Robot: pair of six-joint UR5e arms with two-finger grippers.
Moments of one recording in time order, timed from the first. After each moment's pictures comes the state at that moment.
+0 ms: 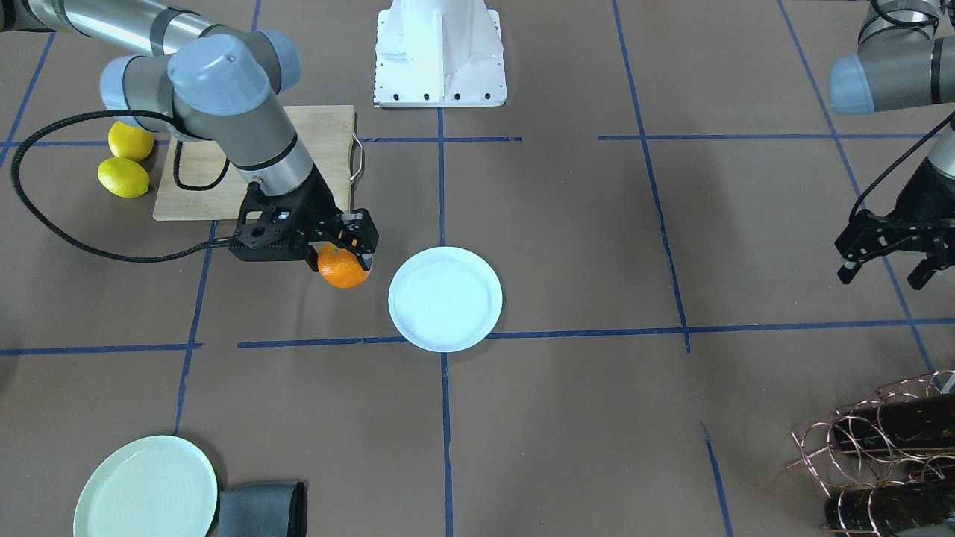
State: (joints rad) left arm -1.21 -1.70 -1.72 -2.02 -2.07 -0.54; right arm 0.68 -0.97 1.68 -1.32 1.91 1.33
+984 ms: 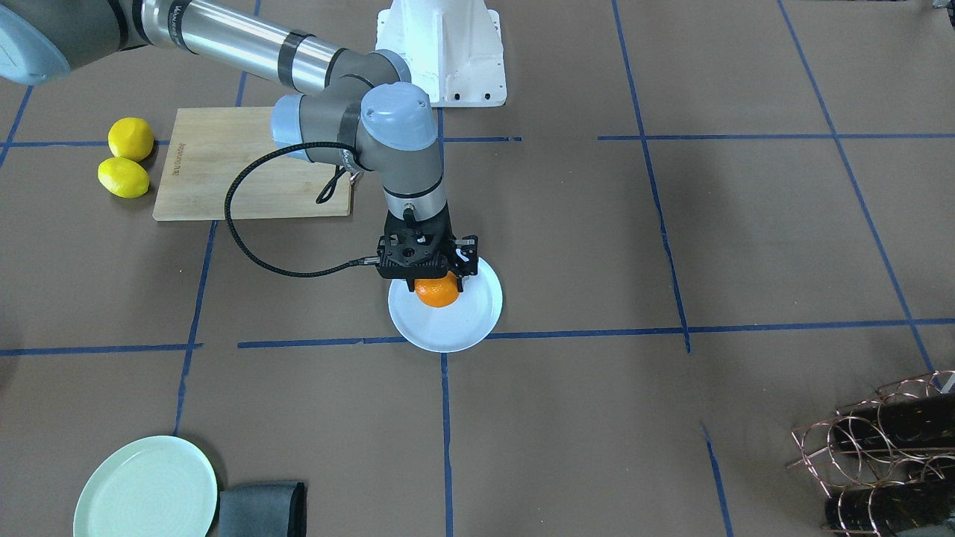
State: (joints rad) left arm -1.51 -1.67 -1.59 -1.81 -2.16 0.02; right arm 0.54 -0.71 1.34 -1.32 1.72 1.33
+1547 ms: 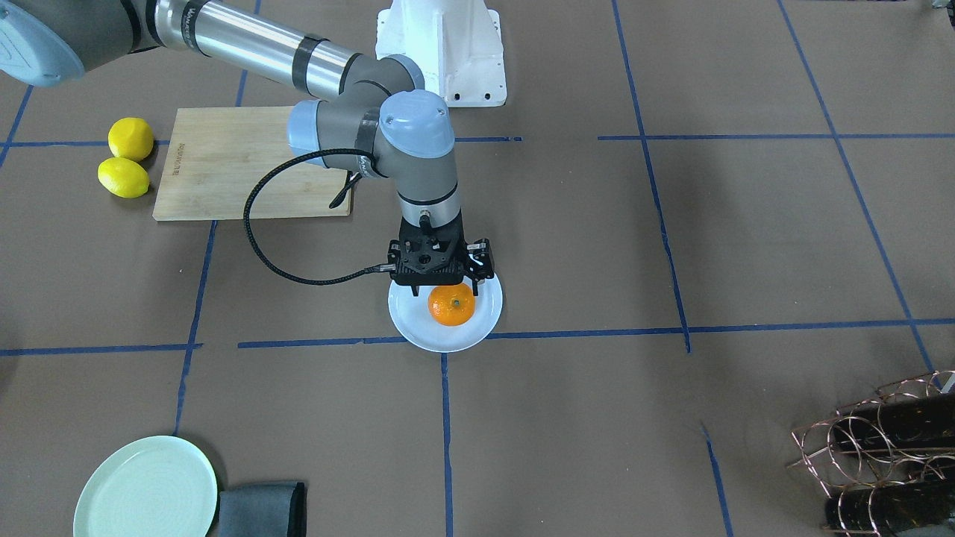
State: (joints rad) left arm -1.53 -1.65 -1.58 -1.81 -2.17 0.06; right arm 0.60 -0.67 1.33 -1.34 1.79 1.25
